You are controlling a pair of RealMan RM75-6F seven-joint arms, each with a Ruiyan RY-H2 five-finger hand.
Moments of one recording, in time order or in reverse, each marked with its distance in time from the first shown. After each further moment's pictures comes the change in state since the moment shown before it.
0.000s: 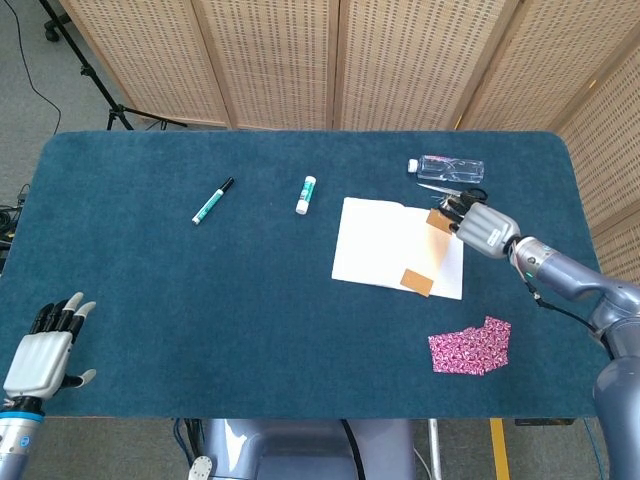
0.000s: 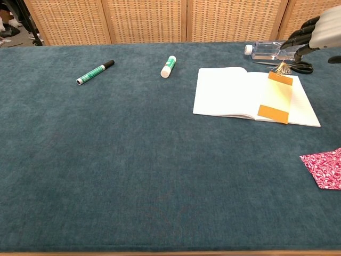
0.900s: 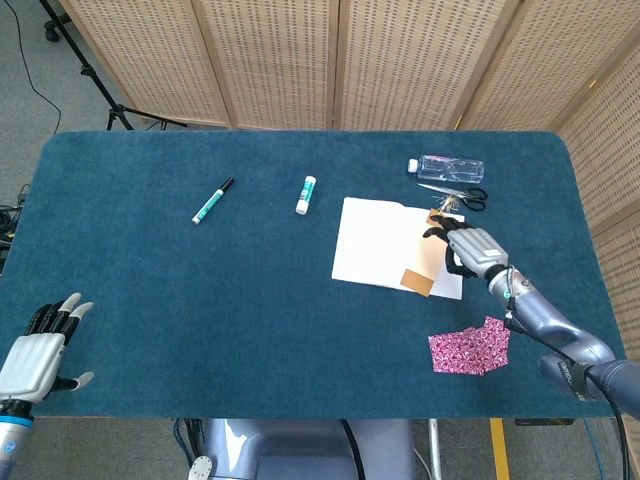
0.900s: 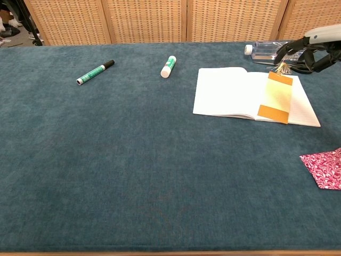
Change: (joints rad) left arm 0.003 0.070 0.019 -0.020 0.066 -0.010 -0.137; right arm -0.098 0.152 0.314 -0.689 0.614 -0.242 0.209
